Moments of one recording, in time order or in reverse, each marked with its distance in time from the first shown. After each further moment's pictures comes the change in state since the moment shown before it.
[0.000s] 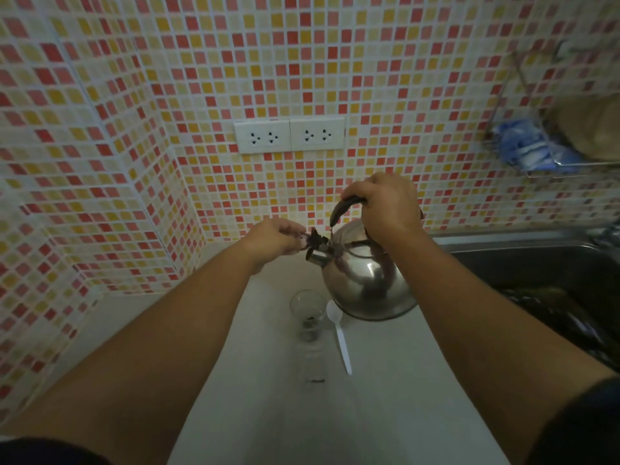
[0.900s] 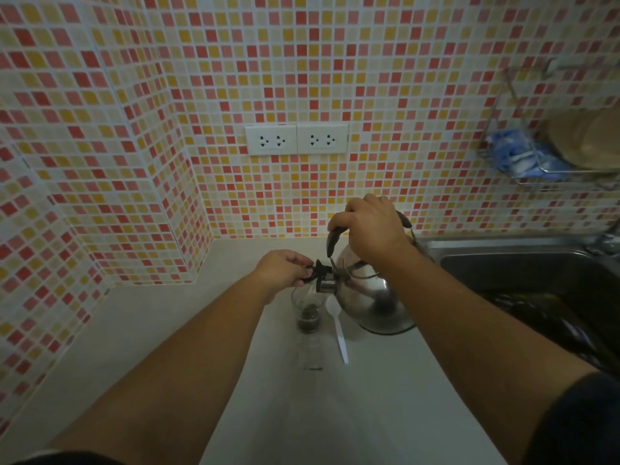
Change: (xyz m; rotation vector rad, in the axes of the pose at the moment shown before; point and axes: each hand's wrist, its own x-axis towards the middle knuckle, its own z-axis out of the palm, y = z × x) left_hand -0.040 -0.032 0.035 -0.062 0.069 -0.148; right_hand -0.032 -0.019 -0.006 -0.262 -0.259 -0.274
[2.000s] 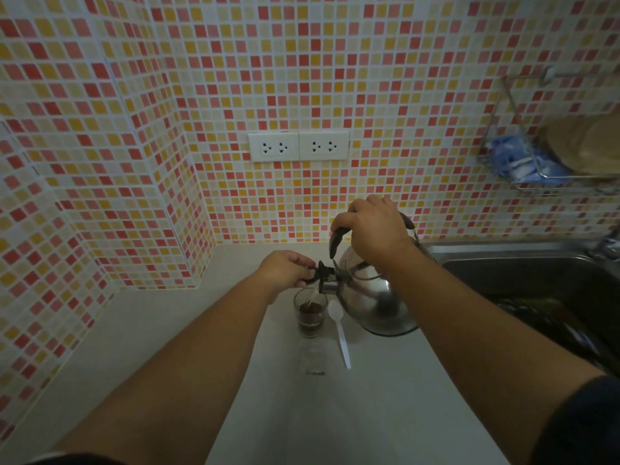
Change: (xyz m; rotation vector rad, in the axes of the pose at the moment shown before) left_hand -0.005 0.012 -0.003 0.011 -0.001 -0.018; right_hand 0.002 0.000 -0.006 0.005 0.038 0.012
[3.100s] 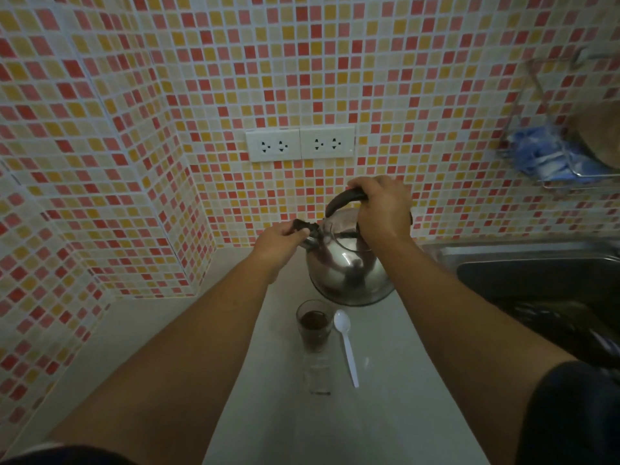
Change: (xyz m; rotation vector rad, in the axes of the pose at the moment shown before) left_hand 0.048 0.029 -0.017 -0.105 0.166 0.121; right_hand 0.049 0.020 0.030 0.399 0.383 0.376
